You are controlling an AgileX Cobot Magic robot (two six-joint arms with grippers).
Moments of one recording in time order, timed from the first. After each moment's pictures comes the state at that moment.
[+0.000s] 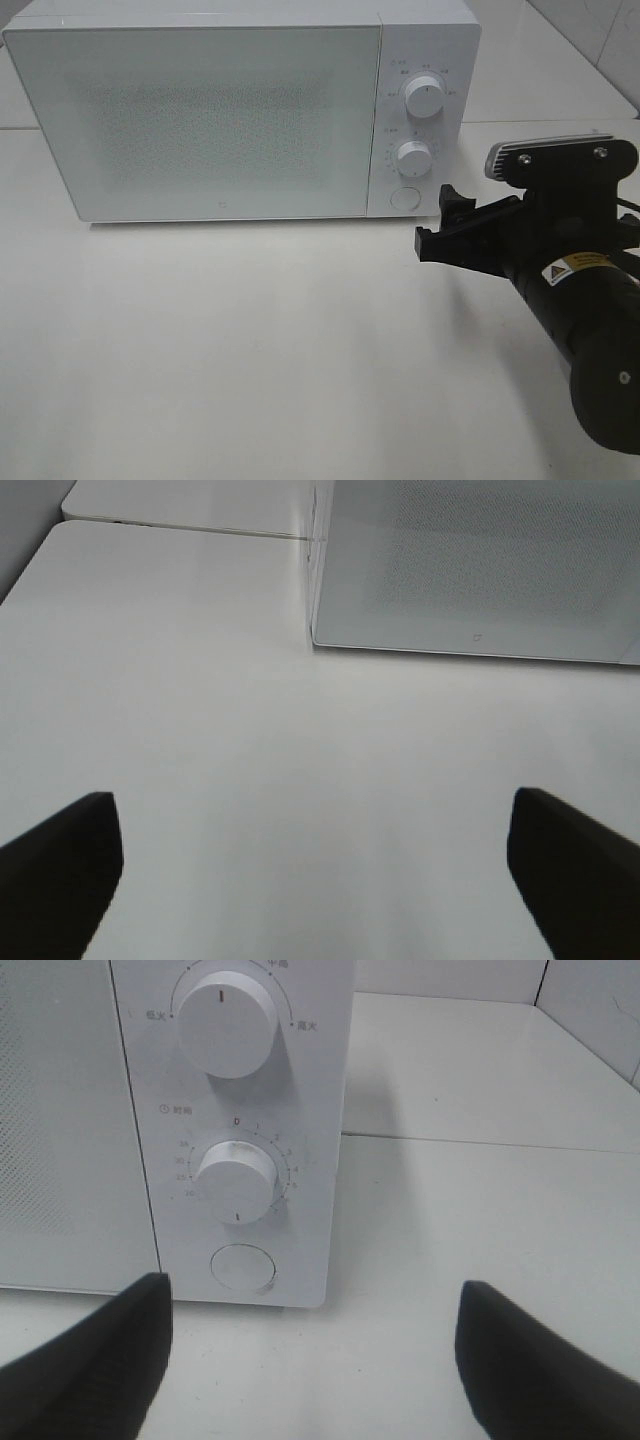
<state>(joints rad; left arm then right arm) -0.01 0.00 -0.50 -0.08 1.04 -0.02 0.80 1.70 -0.35 0.82 -1.20 -0.29</state>
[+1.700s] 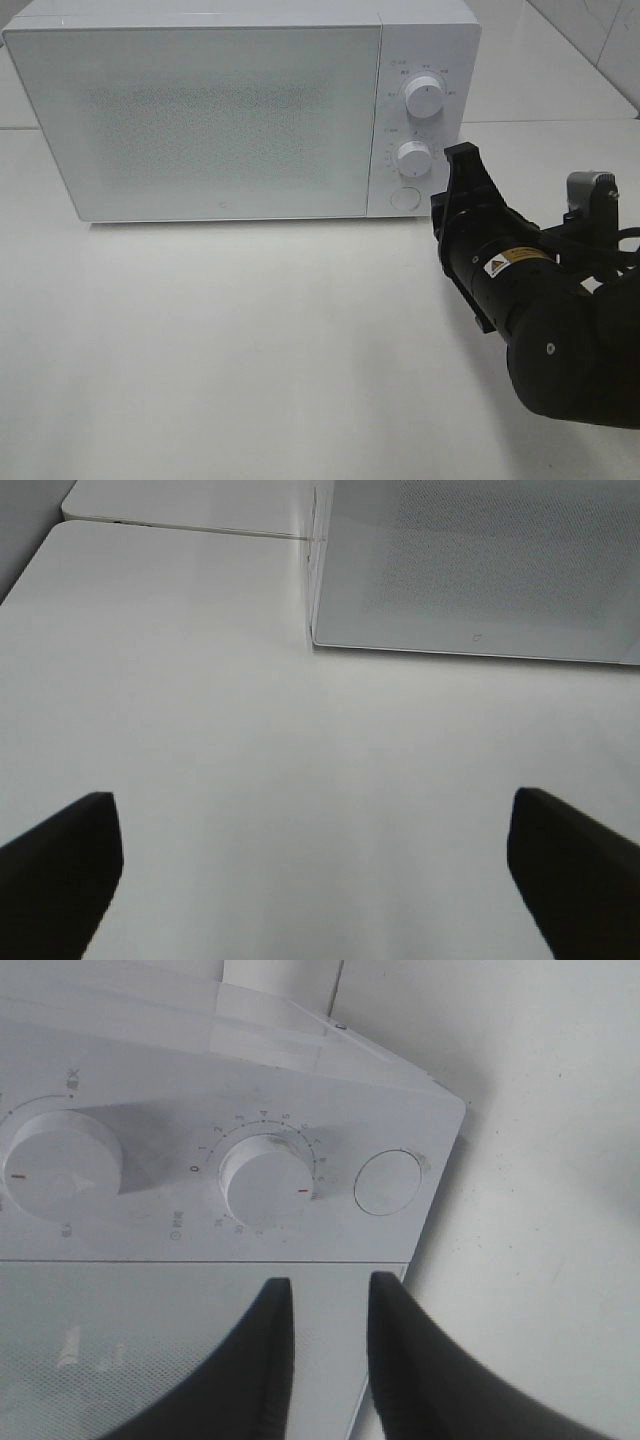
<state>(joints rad) -0.01 0.00 -0.50 -0.08 1.04 -0.02 0.80 1.81 -0.47 0.81 -1.10 1.07</state>
